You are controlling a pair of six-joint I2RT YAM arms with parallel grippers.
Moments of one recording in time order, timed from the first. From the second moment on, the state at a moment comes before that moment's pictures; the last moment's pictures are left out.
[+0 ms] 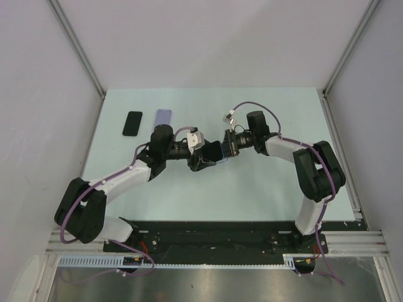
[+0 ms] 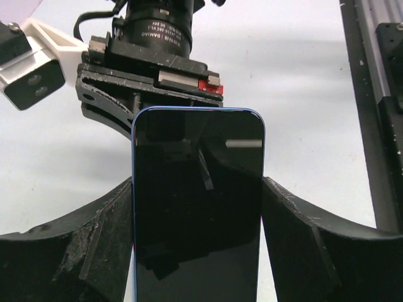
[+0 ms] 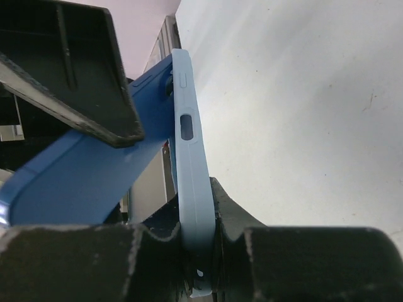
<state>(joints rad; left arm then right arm) -0.55 1.38 0.78 0.31 0.82 0.31 0.40 1.83 1.08 0.13 -1.18 0.47</state>
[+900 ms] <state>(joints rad) -0.53 1.36 0.73 0.34 0.96 0.20 0.28 1.83 1.09 0.14 -1.00 0.41</state>
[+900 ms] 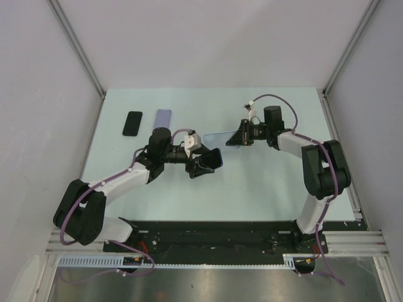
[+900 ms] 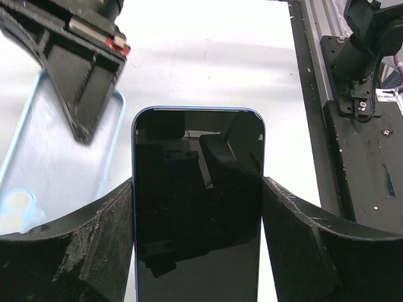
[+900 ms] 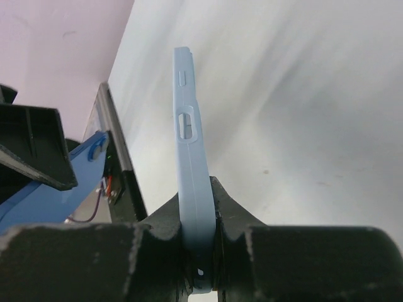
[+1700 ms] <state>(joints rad) -0.51 1.35 0.71 0.35 0.96 0.22 -0.17 2.27 2.01 -0.96 -0.77 -0.15</state>
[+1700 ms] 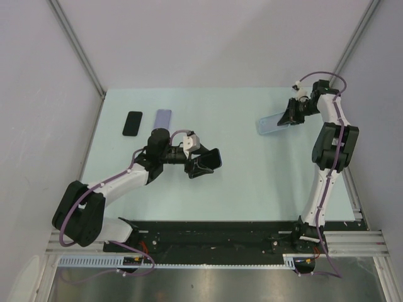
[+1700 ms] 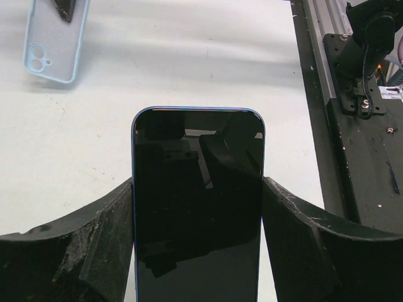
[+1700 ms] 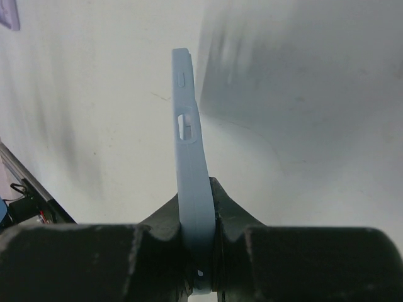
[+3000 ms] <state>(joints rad) -0.51 1.35 0.70 0.36 0.96 0.22 -0.30 2.49 2.36 -1.01 -0.65 -0.10</state>
